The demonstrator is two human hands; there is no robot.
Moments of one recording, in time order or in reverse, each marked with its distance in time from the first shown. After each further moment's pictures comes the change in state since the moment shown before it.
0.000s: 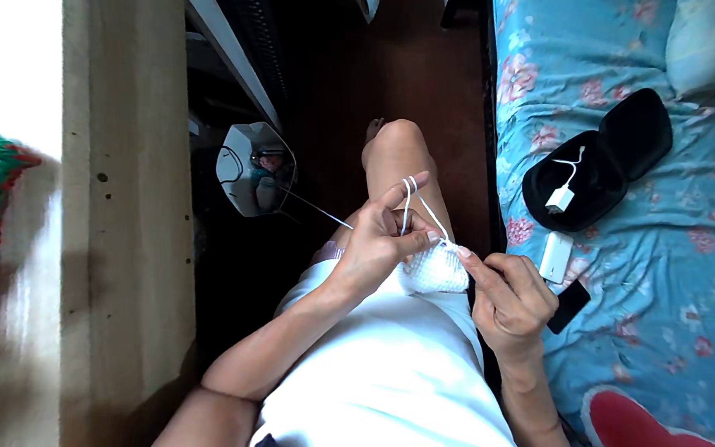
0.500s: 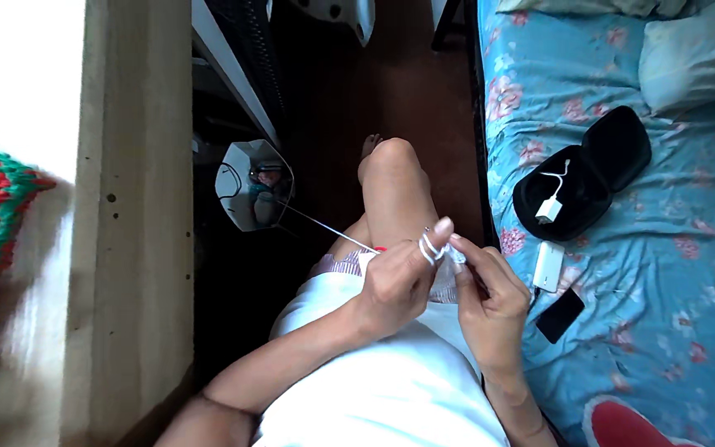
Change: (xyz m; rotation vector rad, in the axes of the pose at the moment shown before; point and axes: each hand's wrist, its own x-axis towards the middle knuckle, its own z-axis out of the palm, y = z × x) left_hand -0.001 -0.048 0.015 0.681 0.160 0.966; right_hand 0.024 -0.029 0.006 0.355 -0.043 0.404
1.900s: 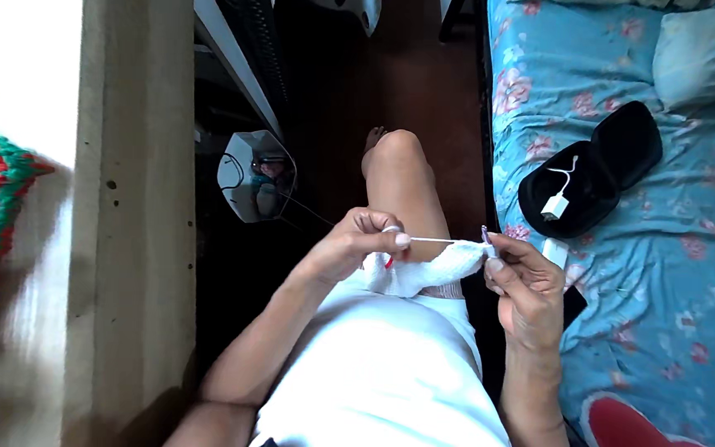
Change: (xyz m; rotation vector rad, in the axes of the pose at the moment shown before) left_hand 0.018 -0.037 -0.061 -0.969 -0.387 -0.845; right_hand 0.006 0.037 -0.026 0.738 -0.130 0.194
